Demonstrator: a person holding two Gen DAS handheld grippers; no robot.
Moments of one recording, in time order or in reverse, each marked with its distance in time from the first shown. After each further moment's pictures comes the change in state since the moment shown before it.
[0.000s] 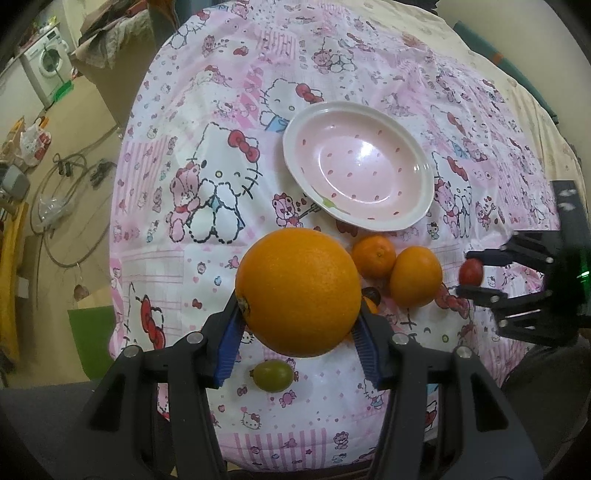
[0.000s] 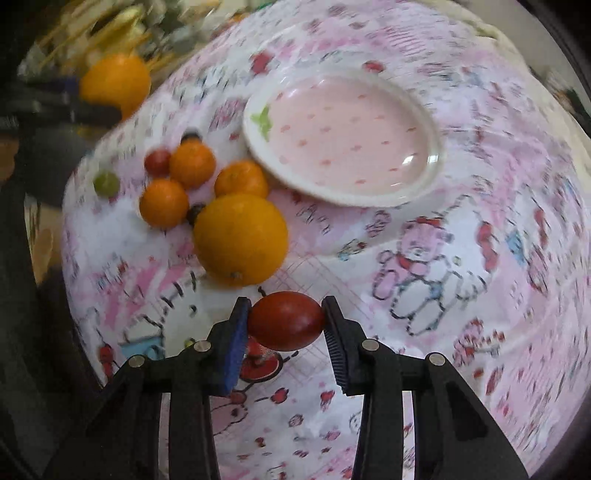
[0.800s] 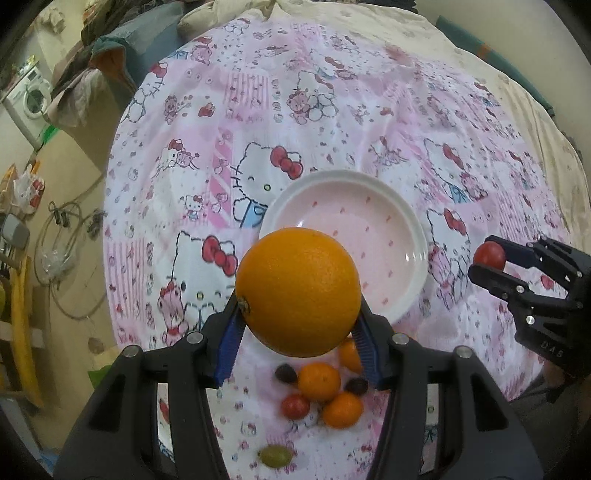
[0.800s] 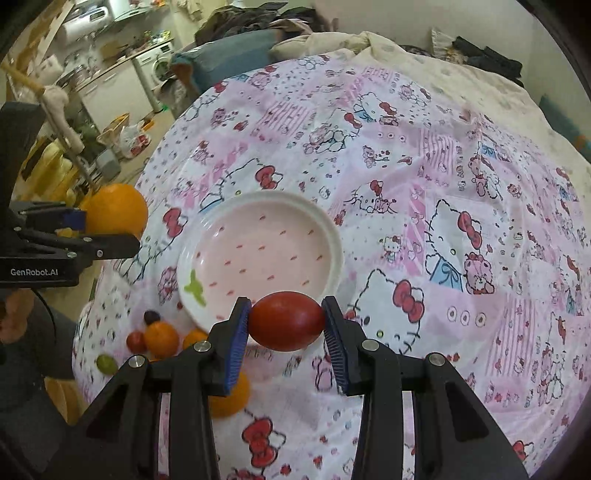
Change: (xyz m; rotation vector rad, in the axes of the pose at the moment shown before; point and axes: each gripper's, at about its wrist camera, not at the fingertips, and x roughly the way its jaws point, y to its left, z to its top) left arm 0.011 -0.027 0.107 0.099 -0.031 0.027; right arm -0.057 -0.059 0.061 0.405 -0.272 -0.103
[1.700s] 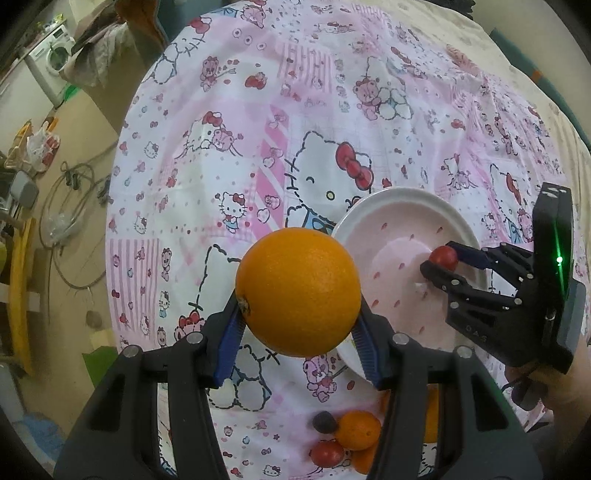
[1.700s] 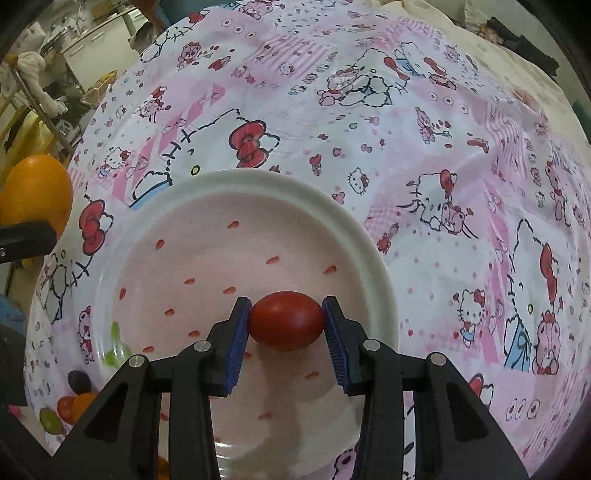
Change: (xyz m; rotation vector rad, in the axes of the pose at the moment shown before) left arm 0.055 0.051 0.031 -0.144 0.072 0.045; right arm 0.153 0.003 0.050 -0.074 0.178 -0.026
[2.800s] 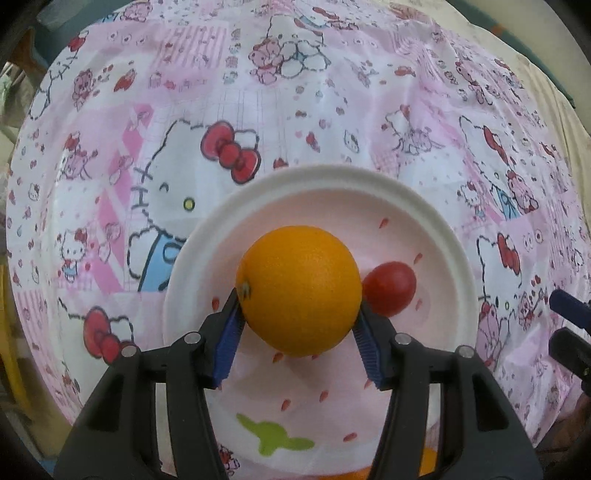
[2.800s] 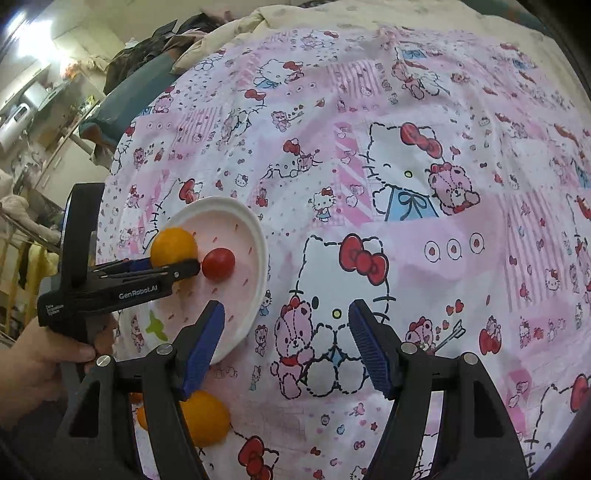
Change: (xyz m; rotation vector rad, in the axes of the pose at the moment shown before) left arm 0.077 -0.091 0.010 0.159 0.018 -0.063; right arm -0.103 -0.085 -0.097 0.477 -0.153 0.103
